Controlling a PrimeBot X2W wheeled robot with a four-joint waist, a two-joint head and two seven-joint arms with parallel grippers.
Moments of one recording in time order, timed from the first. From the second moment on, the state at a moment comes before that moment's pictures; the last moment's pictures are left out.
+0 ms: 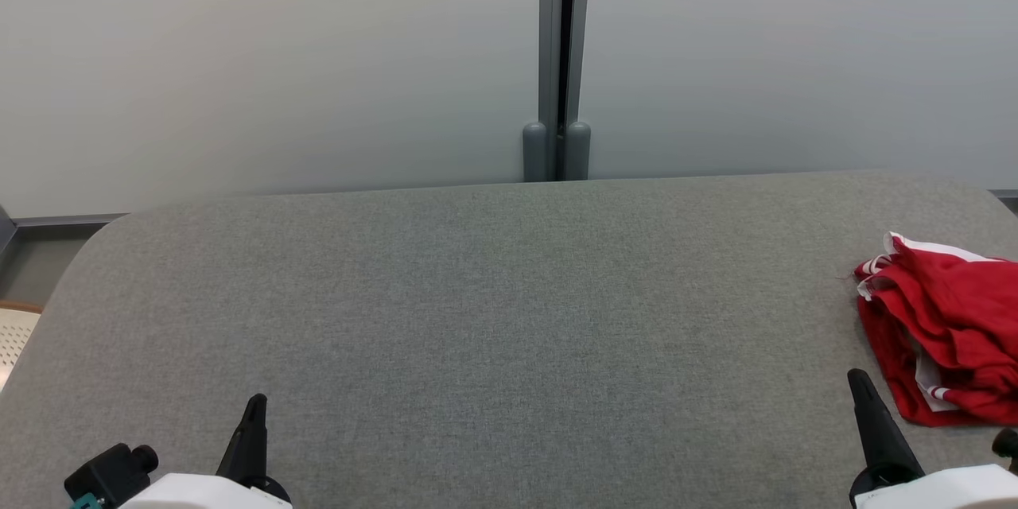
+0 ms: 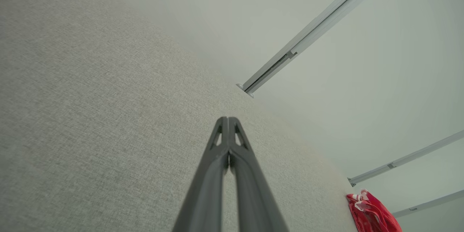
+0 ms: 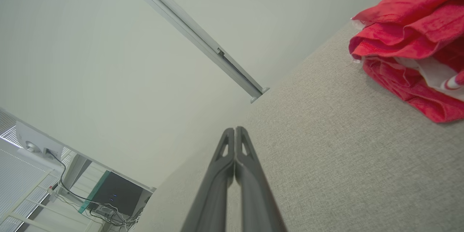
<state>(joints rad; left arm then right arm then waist) 0.07 0.18 -0.14 0.18 -0.99 0.05 -0.05 0.13 -0.06 -0.03 0.05 0.88 0.13 0.11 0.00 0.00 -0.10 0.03</state>
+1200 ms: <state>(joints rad) -0.01 0.12 -0.02 0.21 -1.32 -0.04 0.03 0.01 -0.06 -0.07 0.15 1.26 0.13 0.11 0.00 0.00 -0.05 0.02</state>
